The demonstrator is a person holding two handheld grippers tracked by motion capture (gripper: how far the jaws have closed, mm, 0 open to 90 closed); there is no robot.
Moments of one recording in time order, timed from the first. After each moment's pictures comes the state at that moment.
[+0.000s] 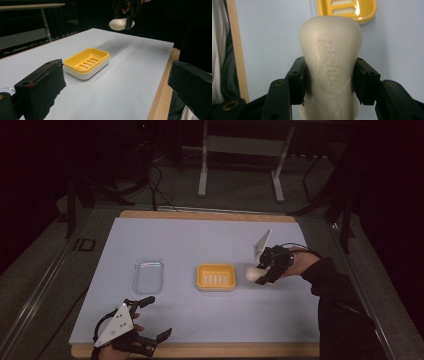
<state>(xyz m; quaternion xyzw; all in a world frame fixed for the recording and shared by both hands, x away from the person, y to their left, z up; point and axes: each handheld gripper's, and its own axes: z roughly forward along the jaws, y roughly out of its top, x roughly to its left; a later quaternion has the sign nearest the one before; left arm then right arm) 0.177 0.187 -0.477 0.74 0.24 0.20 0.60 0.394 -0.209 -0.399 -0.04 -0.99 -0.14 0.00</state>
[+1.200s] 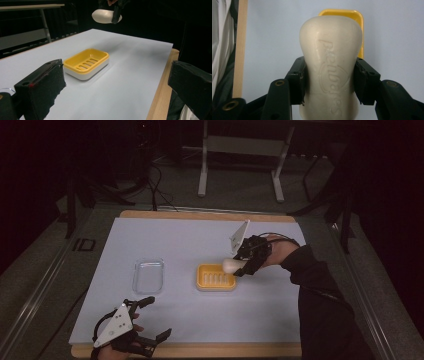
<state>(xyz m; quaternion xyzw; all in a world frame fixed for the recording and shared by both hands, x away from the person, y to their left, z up) 0.176 0.189 -0.476 0.74 0.24 0.20 0.60 0.396 -0.144 -0.370 0.04 -0.98 -0.18 -0.02</state>
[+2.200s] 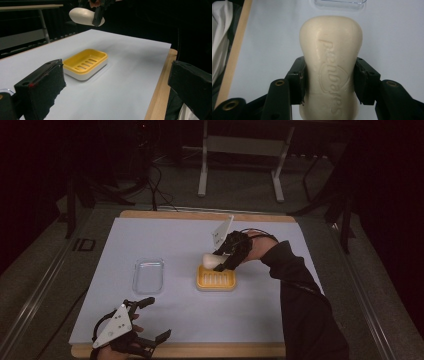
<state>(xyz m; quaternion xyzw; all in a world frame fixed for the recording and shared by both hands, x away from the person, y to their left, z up) 0.175 0.189 -0.476 0.74 0.24 0.20 0.60 0.409 -0.101 -0.375 0.09 -0.97 -0.24 -0.02</state>
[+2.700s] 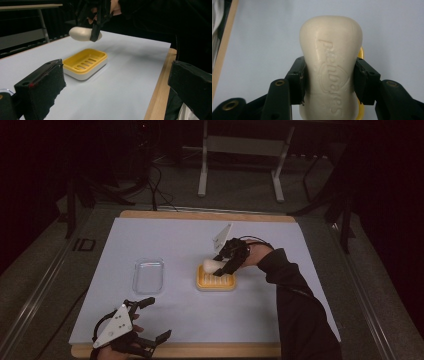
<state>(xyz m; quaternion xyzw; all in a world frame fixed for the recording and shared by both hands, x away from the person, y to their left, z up) 0.175 0.188 -0.476 0.74 0.23 0.20 0.60 0.424 -0.105 -0.421 0.06 -0.97 -0.25 0.01</state>
